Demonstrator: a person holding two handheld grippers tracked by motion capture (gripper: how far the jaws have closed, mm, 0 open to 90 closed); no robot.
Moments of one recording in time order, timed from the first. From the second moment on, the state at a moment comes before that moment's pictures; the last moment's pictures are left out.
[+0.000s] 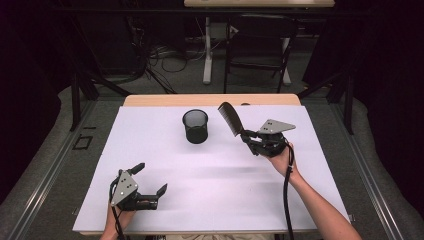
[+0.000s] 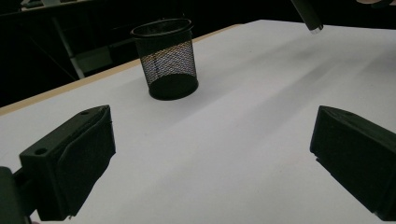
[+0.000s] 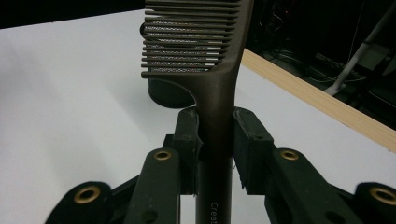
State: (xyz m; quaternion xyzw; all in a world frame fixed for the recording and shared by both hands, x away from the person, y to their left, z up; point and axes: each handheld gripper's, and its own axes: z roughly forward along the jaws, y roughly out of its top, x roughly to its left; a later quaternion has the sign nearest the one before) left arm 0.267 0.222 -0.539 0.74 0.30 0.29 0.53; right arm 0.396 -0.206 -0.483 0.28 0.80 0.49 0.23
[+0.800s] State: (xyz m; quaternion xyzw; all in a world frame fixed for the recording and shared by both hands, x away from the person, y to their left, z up) left arm 0.267 0.222 -0.538 0.74 0.30 0.29 0.53; right arm 0.406 -0.193 -0.476 0.28 0.79 0.49 0.23
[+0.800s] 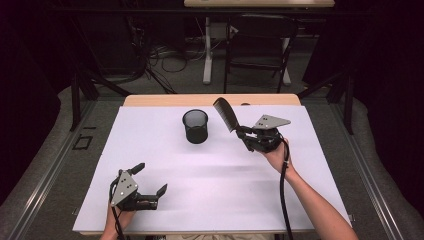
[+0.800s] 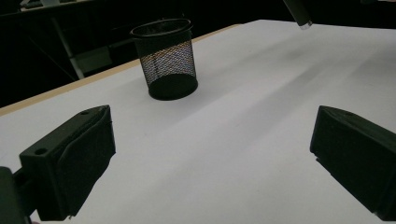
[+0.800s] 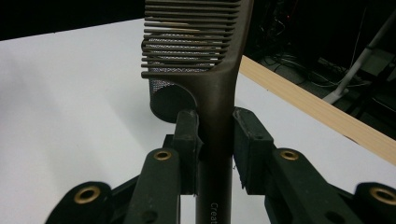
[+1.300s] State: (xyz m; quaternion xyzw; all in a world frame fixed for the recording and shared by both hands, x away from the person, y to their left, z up) left arm 0.267 0.222 -0.538 0.74 0.30 0.29 0.53; right arm 0.412 -0.189 -0.472 0.28 0.79 0.50 0.23
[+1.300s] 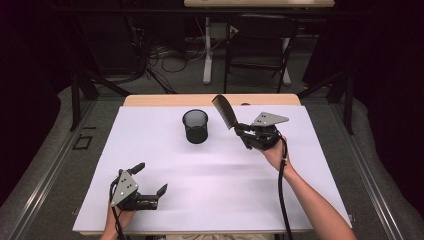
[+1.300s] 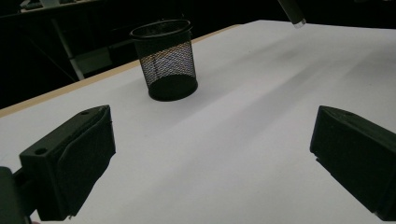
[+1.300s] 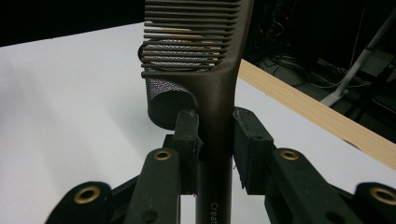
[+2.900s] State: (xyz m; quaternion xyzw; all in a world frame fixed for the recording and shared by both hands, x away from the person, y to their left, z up) left arm 0.267 0.221 -0.539 0.74 0.30 0.28 0.53; right arm 0.434 -0.167 -0.456 0.28 0.78 0.51 0.23
